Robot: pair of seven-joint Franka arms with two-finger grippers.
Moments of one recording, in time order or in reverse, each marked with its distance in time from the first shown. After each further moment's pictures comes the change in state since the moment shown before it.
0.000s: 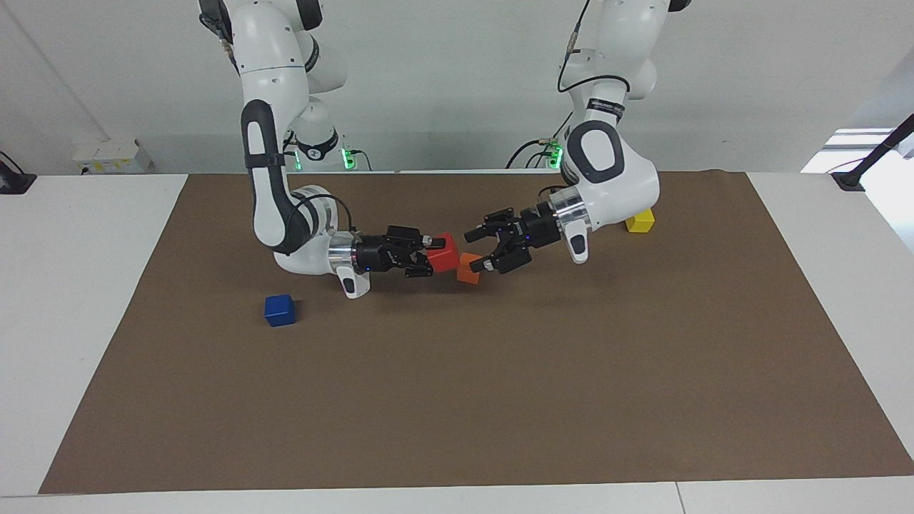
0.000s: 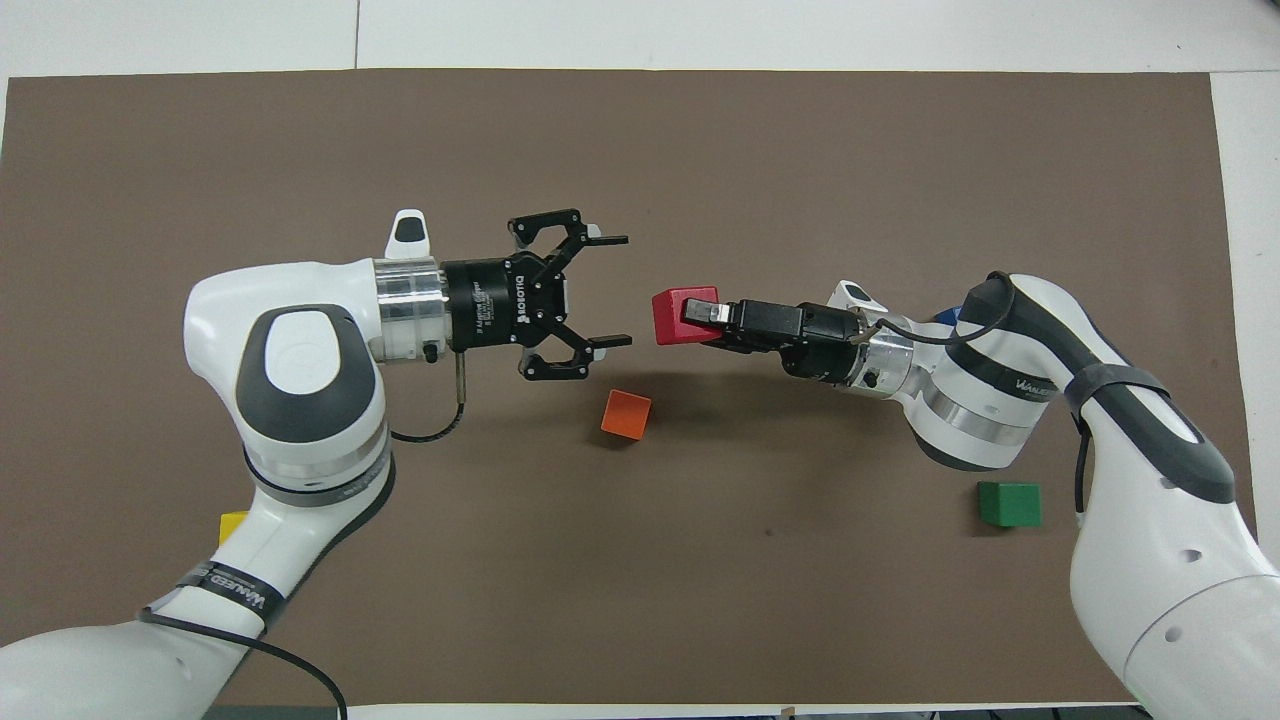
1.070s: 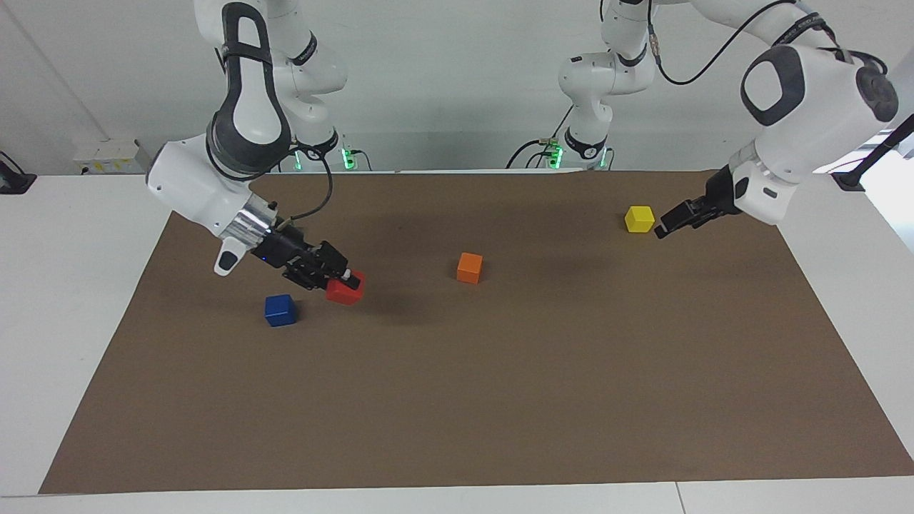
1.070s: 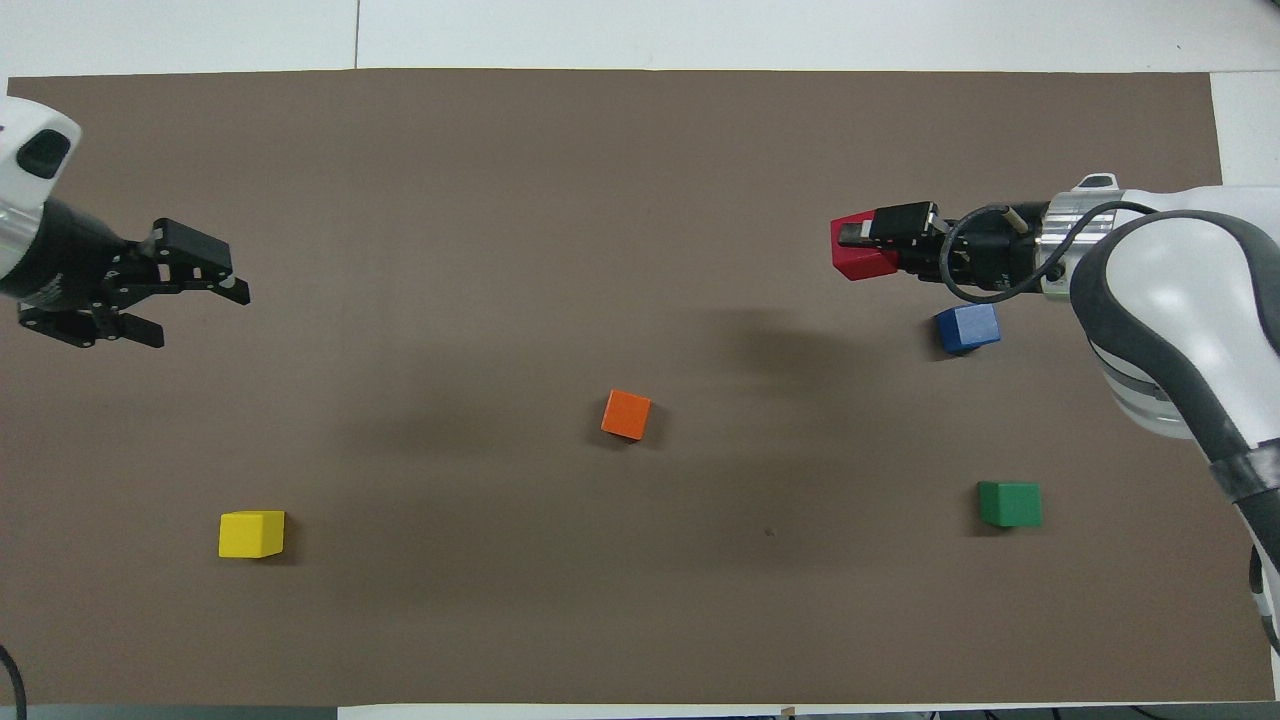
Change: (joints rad) left arm 0.342 -0.074 0.071 0.392 1.270 -0.621 0.436; right arm -0.146 -0.220 -0.015 0.193 -1.227 0.553 0.817
